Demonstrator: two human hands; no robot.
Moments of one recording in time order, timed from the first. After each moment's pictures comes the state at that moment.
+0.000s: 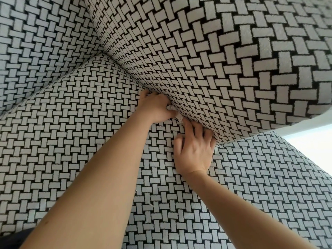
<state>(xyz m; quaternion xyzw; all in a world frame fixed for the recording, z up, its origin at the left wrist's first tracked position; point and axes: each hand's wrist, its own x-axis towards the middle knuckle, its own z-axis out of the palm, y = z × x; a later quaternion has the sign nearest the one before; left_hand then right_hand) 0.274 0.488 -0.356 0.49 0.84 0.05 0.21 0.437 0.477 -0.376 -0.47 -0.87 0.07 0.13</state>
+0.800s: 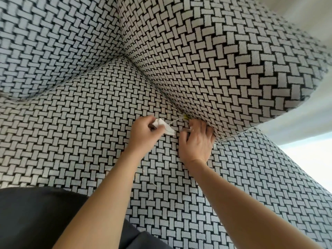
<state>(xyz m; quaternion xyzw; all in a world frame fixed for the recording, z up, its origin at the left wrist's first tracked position) 0.337 0.381 -0.348 0.28 0.80 0.49 0.22 0.440 0.478 -0.377 -0.47 -0.86 0.13 0.16</state>
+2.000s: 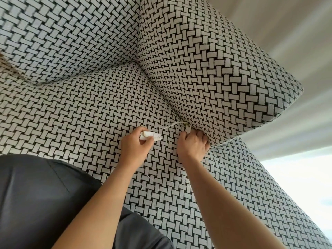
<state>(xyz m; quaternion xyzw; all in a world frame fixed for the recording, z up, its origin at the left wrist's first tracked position) 0.371 0.338 -0.348 0.18 0.85 0.48 0.14 0.440 0.482 -0.362 -0.52 -0.85 0.10 0.04</state>
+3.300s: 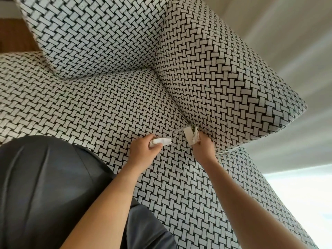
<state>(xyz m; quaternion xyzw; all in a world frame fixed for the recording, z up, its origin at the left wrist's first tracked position) 0.380 0.320 -0.355 0.21 0.84 0.46 0.19 0.452 0.494 -0.326 -0.37 -0.89 0.26 0.00</state>
